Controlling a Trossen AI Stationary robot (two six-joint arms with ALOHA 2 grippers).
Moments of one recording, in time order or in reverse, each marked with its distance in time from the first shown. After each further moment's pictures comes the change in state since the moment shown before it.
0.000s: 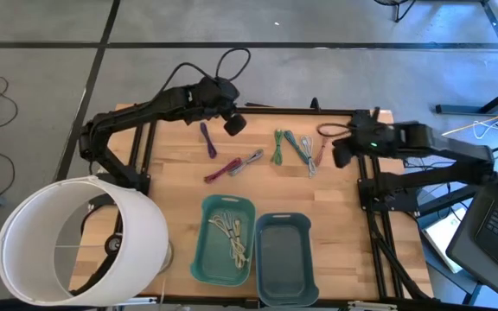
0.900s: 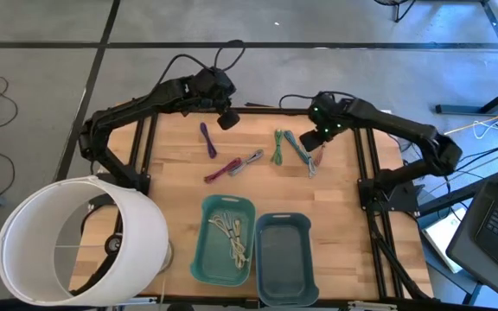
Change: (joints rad) left arm 0.093 0.000 0.000 -0.025 0.072 0.157; right arm -0.510 0.537 0.000 0.137 -0.444 -0.357
